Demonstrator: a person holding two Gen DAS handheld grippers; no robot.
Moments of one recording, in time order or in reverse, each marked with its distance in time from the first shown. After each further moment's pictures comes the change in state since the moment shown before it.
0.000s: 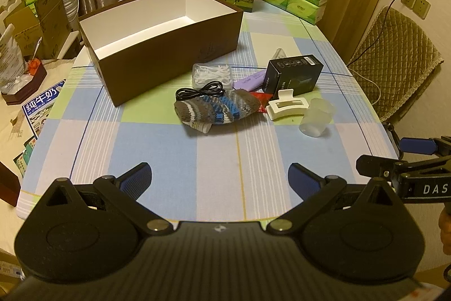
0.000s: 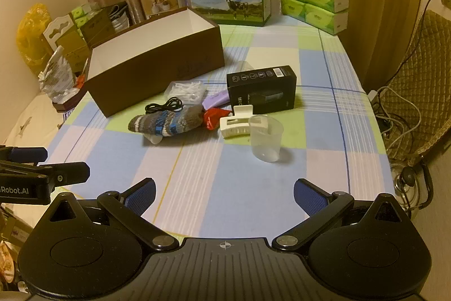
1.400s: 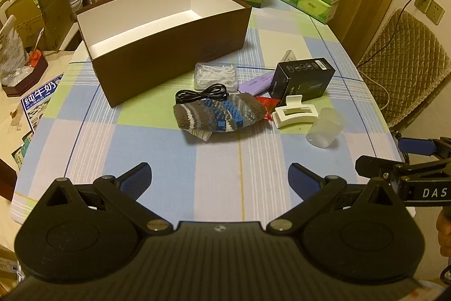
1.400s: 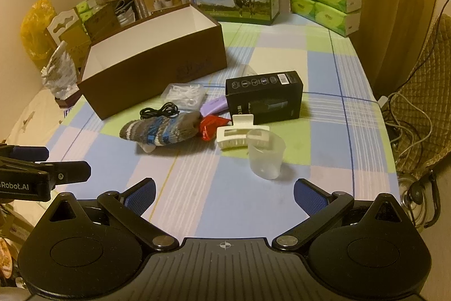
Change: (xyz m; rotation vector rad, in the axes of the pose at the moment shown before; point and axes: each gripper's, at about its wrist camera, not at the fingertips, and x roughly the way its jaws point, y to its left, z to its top) left arm 0.030 -0.003 0.023 -0.043 0.036 0.024; right arm 0.031 -0.019 0.026 -0.042 0.021 0.037
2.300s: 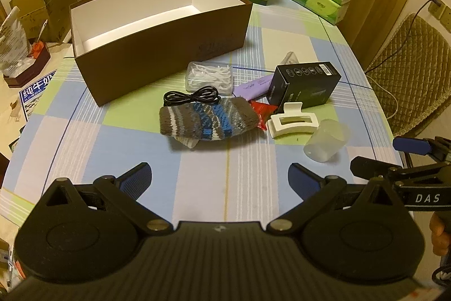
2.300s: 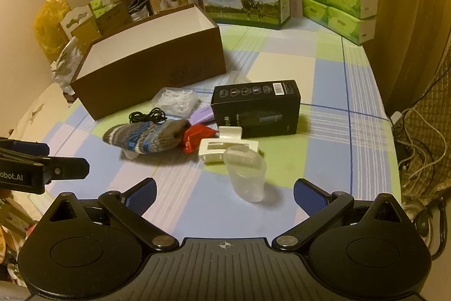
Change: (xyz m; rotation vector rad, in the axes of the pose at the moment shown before) left arm 0.031 -0.029 0.016 -0.051 0.015 0.038; right arm 0.034 -0.049 0.013 -0.072 -0.022 0.079
